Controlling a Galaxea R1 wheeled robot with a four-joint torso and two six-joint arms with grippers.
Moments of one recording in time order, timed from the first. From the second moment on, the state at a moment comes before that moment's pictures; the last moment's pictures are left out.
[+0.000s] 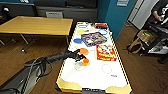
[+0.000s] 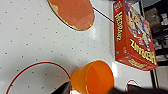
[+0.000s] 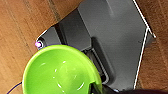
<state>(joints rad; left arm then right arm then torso) 0.12 2.89 -2.19 0.06 0.54 -0.73 -1.23 2.70 -2.15 -0.22 -0.03 0.55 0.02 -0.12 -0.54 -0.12</state>
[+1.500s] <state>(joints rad) 0.18 2.92 -2.30 0.07 0.52 -0.89 -1.23 2.71 -2.15 -0.22 -0.03 0.55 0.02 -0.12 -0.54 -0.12</state>
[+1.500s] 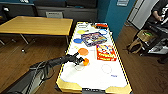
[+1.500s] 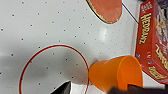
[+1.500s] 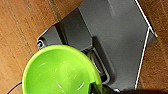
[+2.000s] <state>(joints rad) 0.19 2.95 -2.29 0.10 0.51 -0.88 -1.22 2.71 -2.15 -0.22 -0.03 0.55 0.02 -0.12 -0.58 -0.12</state>
